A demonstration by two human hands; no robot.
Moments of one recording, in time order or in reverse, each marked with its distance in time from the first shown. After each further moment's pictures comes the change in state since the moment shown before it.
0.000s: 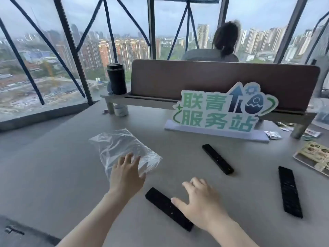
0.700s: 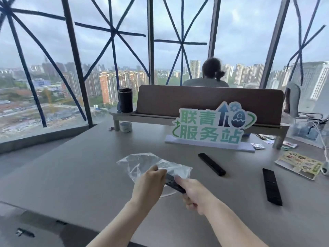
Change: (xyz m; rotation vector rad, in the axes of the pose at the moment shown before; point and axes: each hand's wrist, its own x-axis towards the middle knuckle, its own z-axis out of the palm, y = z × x) left_hand -0.073 0.041 -0.038 -0.232 0.134 0.274; right_hand -0.031 -0.037 -0.011 1.229 -0.208 0.376
